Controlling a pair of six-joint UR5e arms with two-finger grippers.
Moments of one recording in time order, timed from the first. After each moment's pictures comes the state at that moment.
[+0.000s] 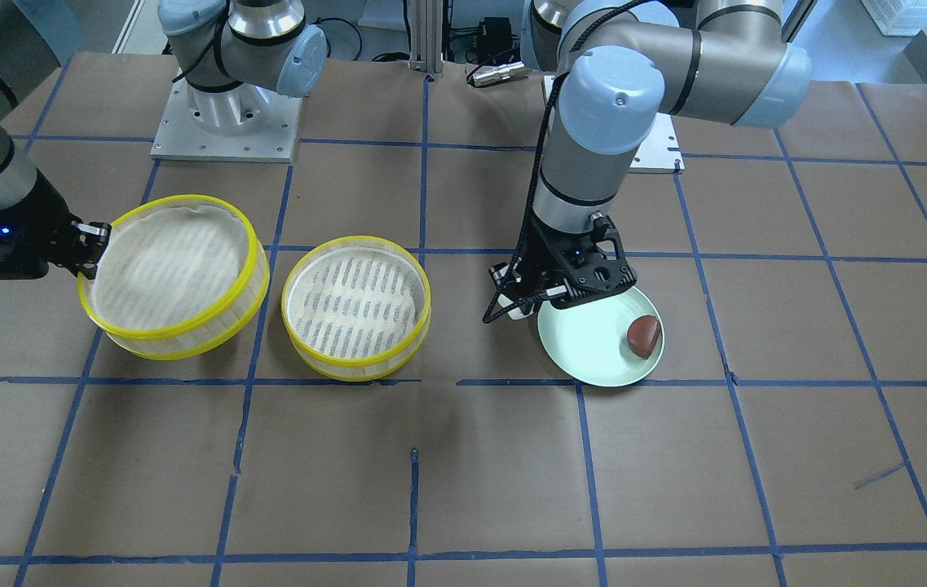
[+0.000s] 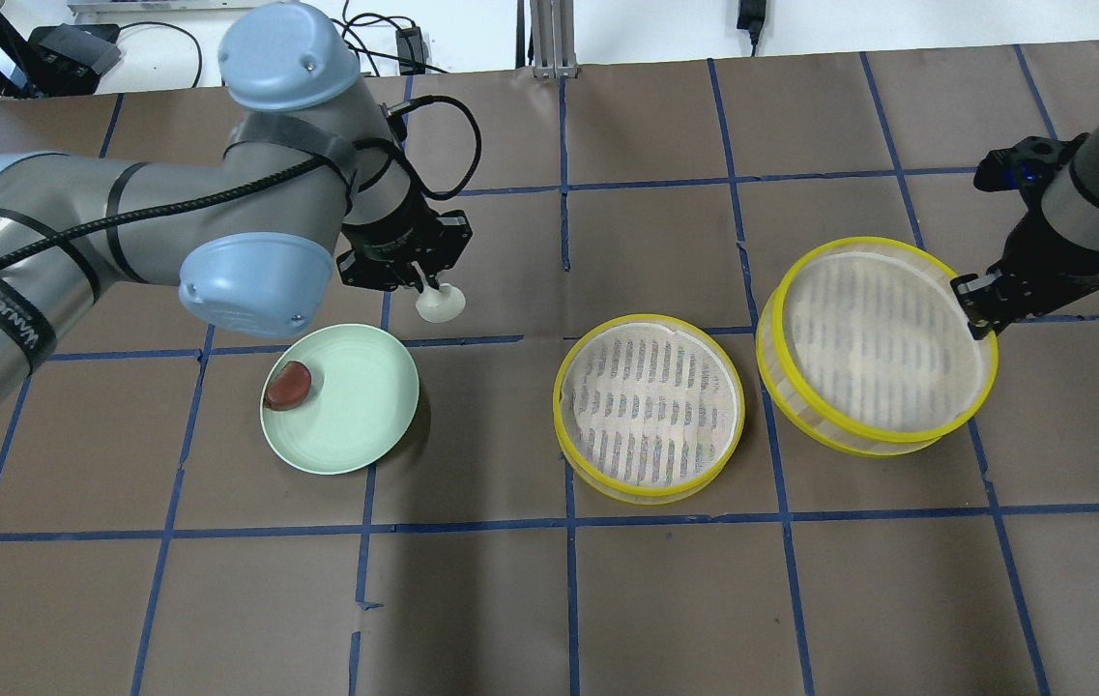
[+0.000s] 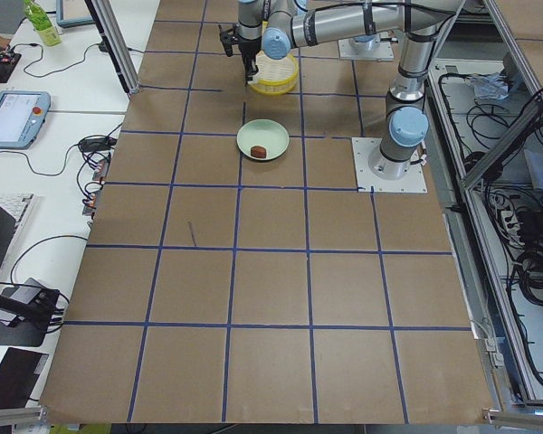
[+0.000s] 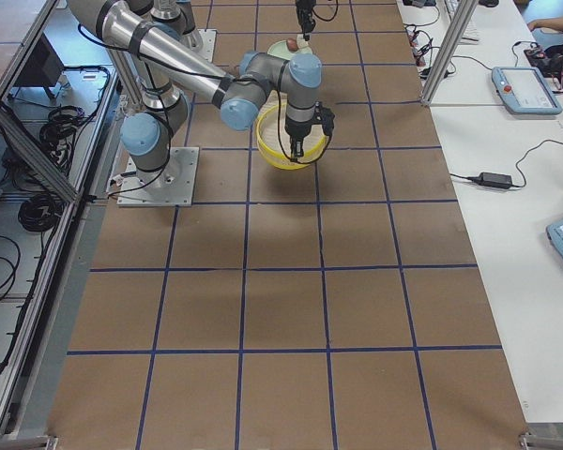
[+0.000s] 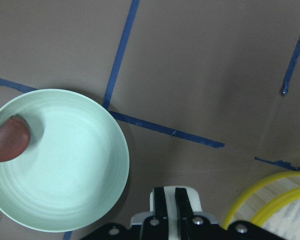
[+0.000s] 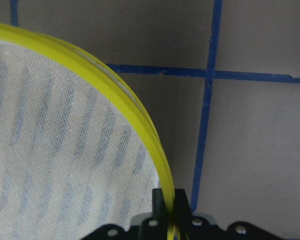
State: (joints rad) left arm -1.79 -1.76 -1.75 -1.11 1.53 -0.60; right arm 1.17 -1.56 1.96 -1.94 -1.64 -0.48
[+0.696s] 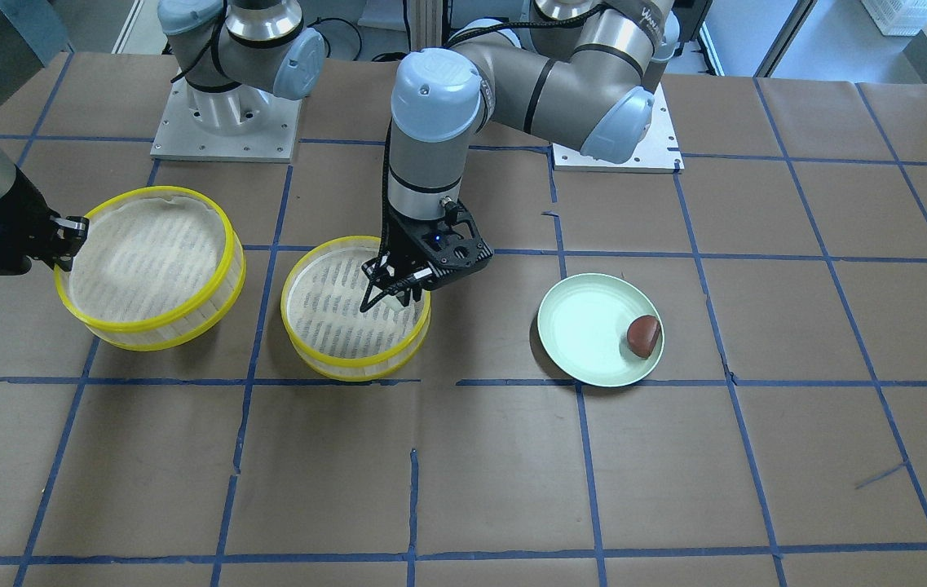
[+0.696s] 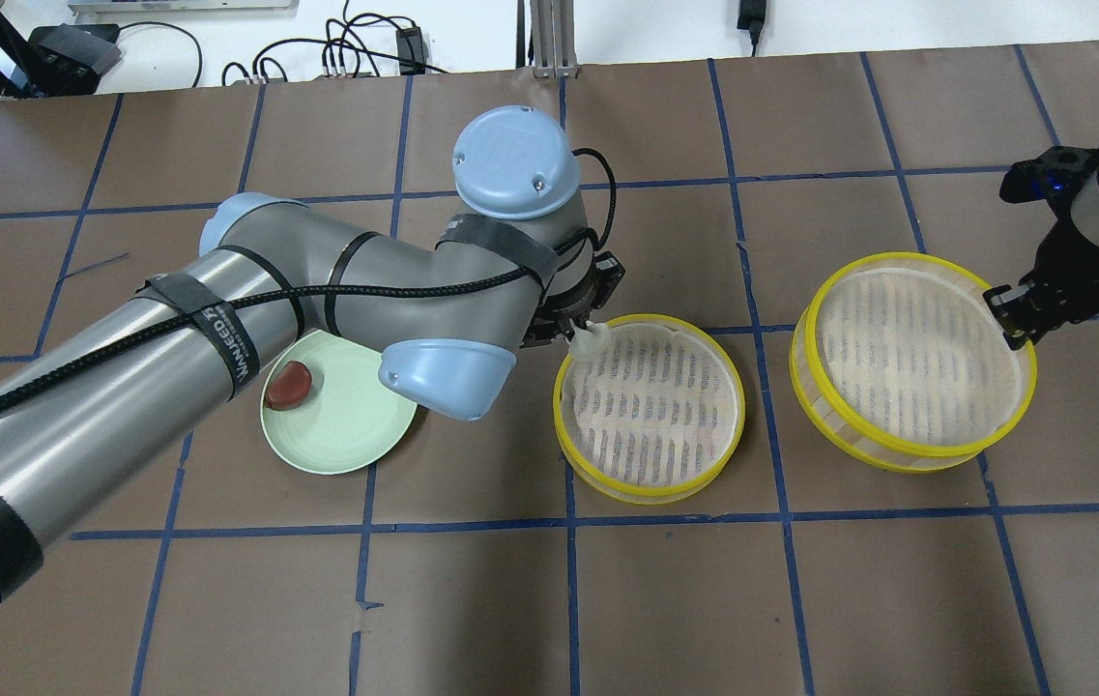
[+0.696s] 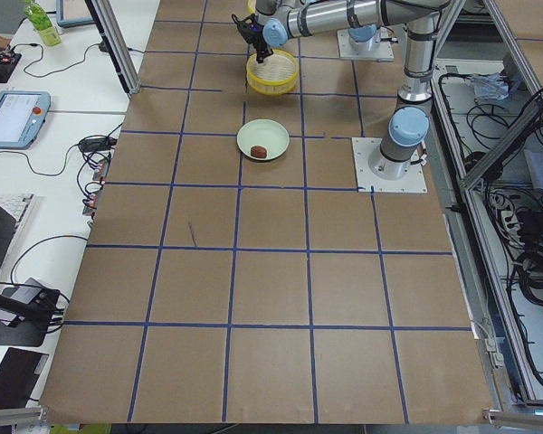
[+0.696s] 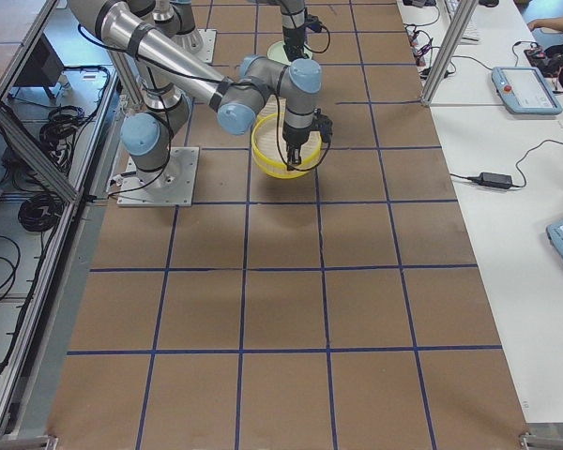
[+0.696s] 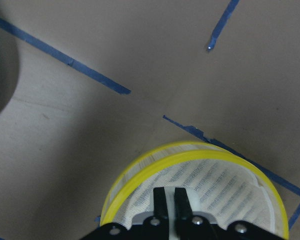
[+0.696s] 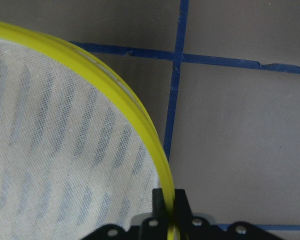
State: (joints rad) left arm -2.02 -1.86 -1.75 -0.95 1.53 -1.02; right arm 1.16 -1.56 1.97 -1.94 -1.69 -0.51
